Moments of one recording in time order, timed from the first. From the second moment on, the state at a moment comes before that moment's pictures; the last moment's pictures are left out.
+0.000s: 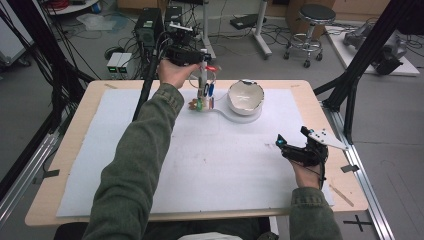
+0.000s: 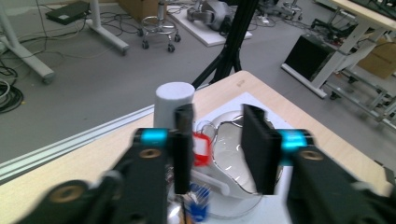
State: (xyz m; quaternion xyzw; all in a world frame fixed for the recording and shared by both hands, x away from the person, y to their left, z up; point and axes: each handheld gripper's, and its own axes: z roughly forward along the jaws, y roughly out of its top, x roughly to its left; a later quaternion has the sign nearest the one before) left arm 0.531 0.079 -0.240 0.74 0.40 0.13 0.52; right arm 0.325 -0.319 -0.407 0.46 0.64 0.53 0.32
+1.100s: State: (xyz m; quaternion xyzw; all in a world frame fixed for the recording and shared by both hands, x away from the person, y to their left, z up) left arm 0.499 0.123 -0.261 0.73 0.39 0.15 0.54; right arm 0.326 -0.317 -0.407 0.46 0.65 0.52 0.32
